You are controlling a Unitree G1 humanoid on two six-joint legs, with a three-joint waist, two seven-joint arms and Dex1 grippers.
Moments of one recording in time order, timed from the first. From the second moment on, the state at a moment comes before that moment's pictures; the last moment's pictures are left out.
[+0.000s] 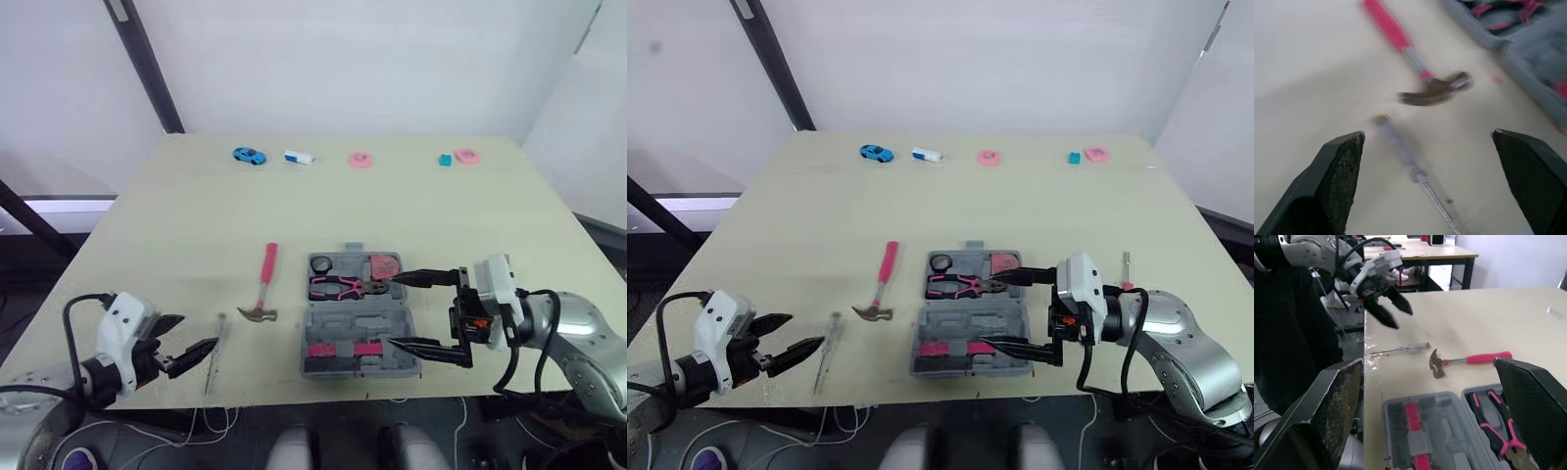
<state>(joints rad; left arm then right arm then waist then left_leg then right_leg) 0.26 1.04 0.37 -0.21 -0.43 0.43 -1.02 -0.16 -0.68 0.02 -0.55 0.65 0.42 1.04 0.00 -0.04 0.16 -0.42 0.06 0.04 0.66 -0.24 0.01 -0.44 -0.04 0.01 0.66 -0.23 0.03</state>
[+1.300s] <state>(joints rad) -0.94 1.06 -0.73 0.72 0.33 -1.47 -1.45 -0.25 -0.72 0.00 -0.46 0.67 0.43 1.13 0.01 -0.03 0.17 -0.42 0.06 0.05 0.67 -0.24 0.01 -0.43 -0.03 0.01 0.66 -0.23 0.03</state>
